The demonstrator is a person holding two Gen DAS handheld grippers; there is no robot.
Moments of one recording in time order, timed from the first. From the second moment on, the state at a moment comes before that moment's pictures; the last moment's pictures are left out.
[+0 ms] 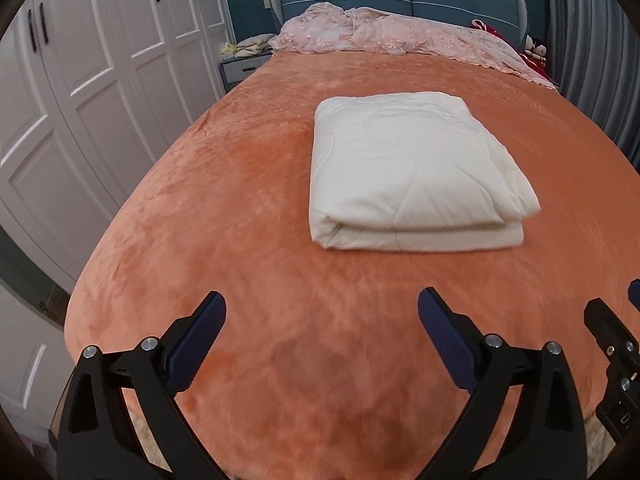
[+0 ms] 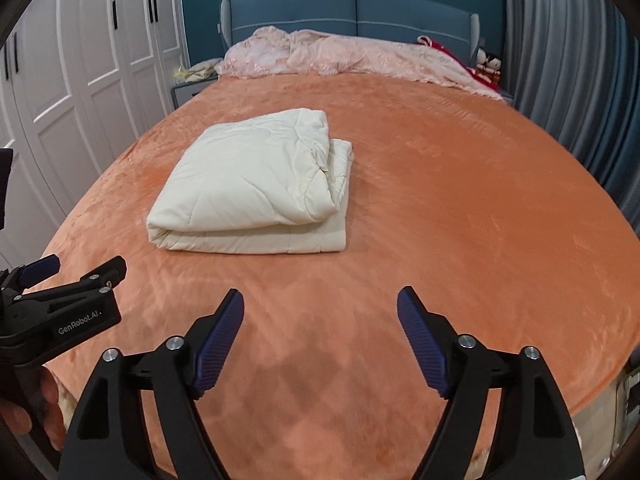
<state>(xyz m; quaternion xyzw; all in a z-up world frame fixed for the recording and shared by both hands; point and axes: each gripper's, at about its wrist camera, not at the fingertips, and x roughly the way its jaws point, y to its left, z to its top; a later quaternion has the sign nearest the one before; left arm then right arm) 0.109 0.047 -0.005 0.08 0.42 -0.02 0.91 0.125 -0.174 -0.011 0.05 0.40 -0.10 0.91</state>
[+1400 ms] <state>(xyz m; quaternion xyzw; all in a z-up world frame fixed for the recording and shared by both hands) 0.022 0.034 0.000 0.09 0.38 -0.03 0.92 0.054 -0.152 -0.009 0.05 0.37 -0.09 0.92</state>
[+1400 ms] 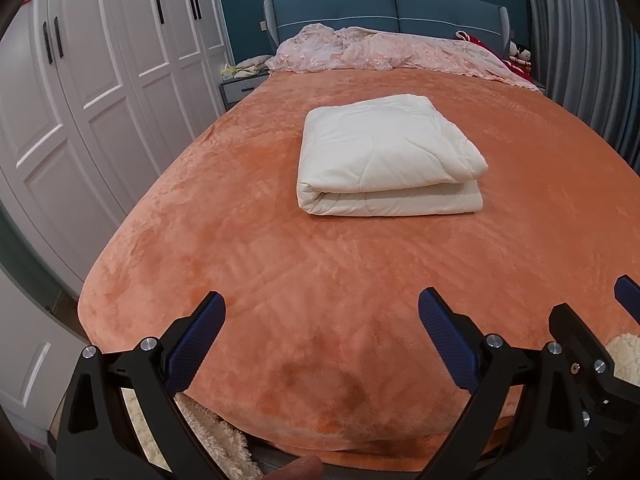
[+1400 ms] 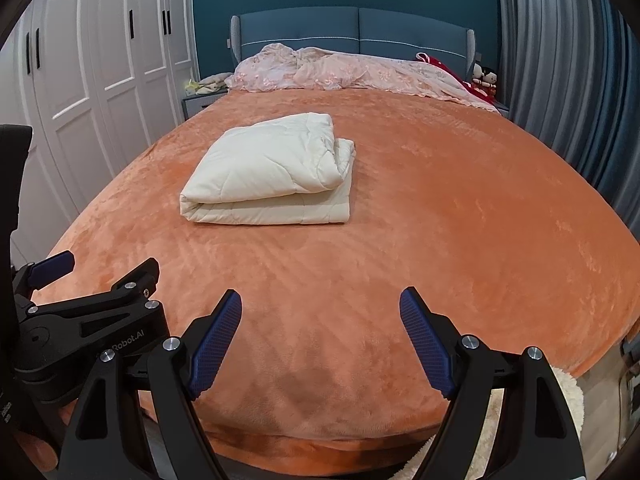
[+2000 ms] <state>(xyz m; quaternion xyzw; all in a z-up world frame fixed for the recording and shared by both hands) 0.019 0.036 0.003 0.08 0.38 -0.03 0.92 0.053 -0.152 -0.008 0.05 0.37 -0.09 0.92</state>
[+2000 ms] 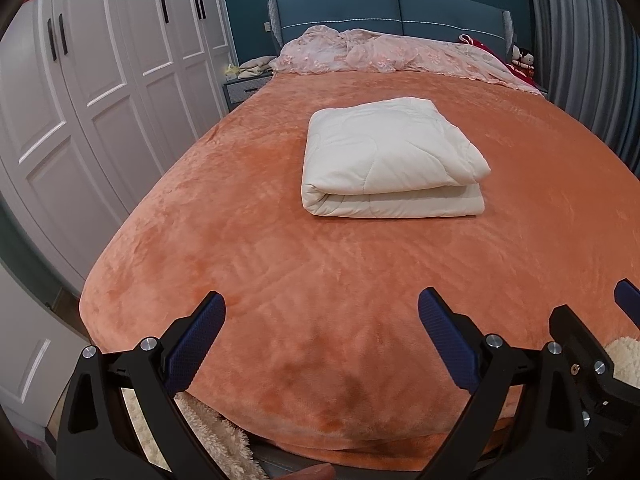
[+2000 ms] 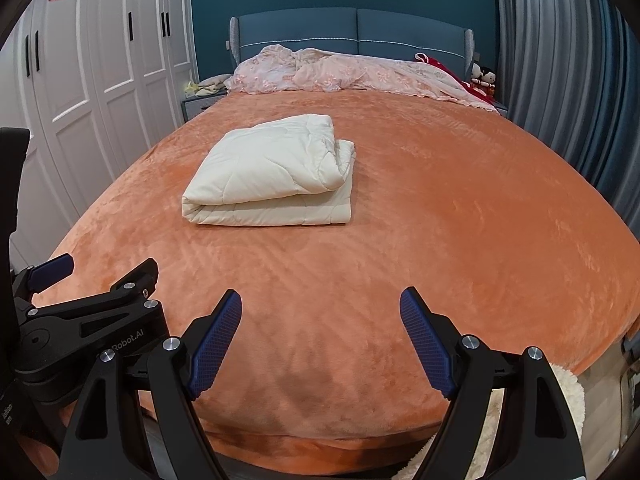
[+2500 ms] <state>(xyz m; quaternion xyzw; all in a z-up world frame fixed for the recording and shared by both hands) 0.020 0.037 0.003 0.08 0.38 -0.02 0.92 0.053 -0.147 -0.008 0.05 0.37 -0.09 0.92</state>
